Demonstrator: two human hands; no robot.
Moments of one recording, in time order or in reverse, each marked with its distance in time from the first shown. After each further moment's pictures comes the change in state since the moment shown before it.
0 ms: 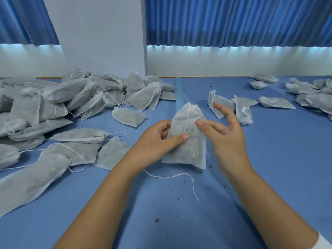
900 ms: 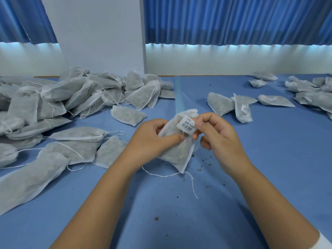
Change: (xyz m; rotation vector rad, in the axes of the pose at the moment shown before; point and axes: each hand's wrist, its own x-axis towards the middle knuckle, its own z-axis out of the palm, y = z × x) left_hand -0.003 0.007 -0.003 0.171 0.149 -0.036; right_hand -0.006 -0.016 0.004 -0.064 -0.235 0.041
